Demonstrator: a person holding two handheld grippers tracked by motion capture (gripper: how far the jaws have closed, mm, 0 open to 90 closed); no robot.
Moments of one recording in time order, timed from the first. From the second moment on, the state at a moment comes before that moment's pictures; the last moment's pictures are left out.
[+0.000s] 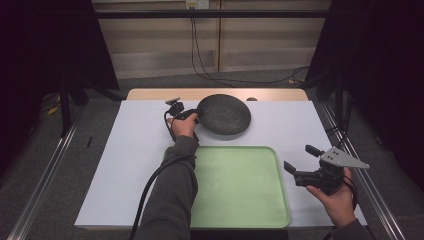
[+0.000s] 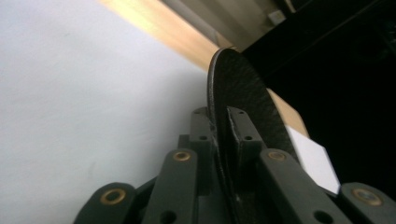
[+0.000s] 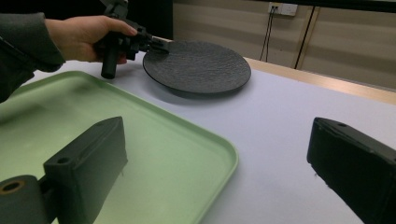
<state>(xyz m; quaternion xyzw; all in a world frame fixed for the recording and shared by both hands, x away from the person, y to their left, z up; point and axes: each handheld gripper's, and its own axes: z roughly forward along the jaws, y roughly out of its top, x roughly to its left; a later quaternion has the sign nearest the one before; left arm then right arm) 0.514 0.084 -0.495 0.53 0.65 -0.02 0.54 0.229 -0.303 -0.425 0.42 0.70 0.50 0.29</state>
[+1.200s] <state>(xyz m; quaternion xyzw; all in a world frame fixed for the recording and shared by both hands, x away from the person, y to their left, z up) 0.505 0.093 -0.422 0.59 0.61 -0.04 0.53 0.226 -0.305 -0.424 0.41 0.70 0.51 0.29</state>
